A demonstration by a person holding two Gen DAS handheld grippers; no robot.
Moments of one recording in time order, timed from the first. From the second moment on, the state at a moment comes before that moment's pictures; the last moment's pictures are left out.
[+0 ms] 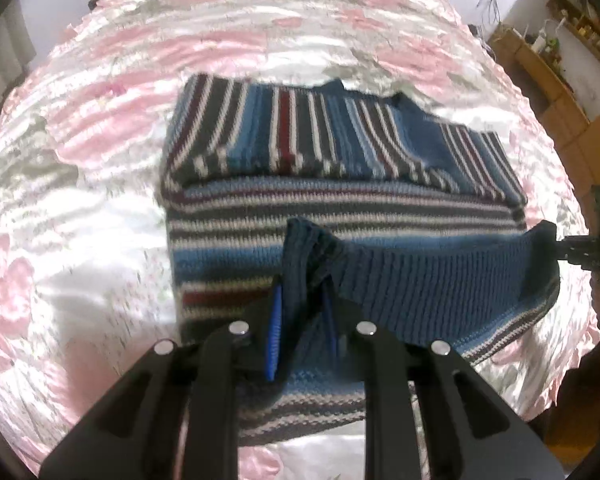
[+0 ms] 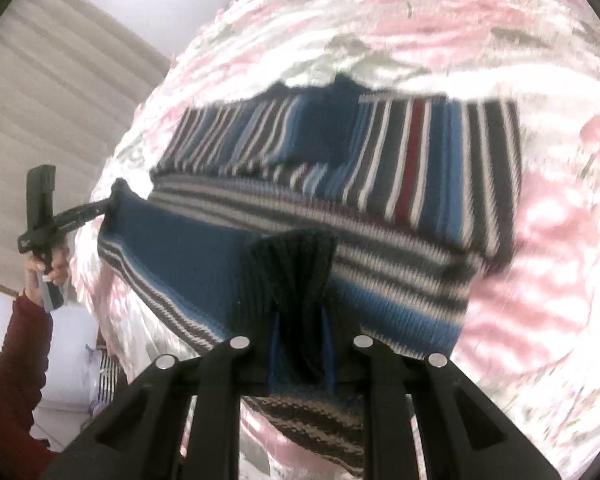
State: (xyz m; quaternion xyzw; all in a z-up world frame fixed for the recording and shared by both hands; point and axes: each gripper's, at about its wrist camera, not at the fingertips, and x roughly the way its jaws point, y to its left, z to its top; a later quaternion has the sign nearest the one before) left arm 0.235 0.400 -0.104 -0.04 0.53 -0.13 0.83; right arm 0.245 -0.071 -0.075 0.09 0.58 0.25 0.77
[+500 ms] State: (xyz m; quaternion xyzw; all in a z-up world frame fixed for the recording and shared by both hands) left arm 0.379 0.387 -0.064 -0.09 0.48 -0.08 0.87; right arm 0.411 -0.089 -0.078 0.11 0.58 0.16 0.79
